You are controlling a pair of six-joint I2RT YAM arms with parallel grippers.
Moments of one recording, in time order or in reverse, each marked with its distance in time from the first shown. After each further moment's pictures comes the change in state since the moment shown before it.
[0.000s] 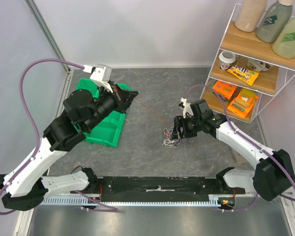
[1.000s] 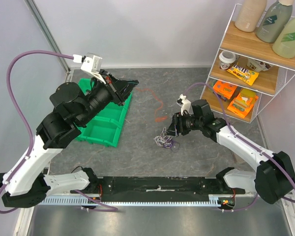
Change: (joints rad) left arm 0.000 0.054 0.180 0.033 0.048 0.006; right arm 0.016 -0.042 -0.097 0.317 -0.113 0.050
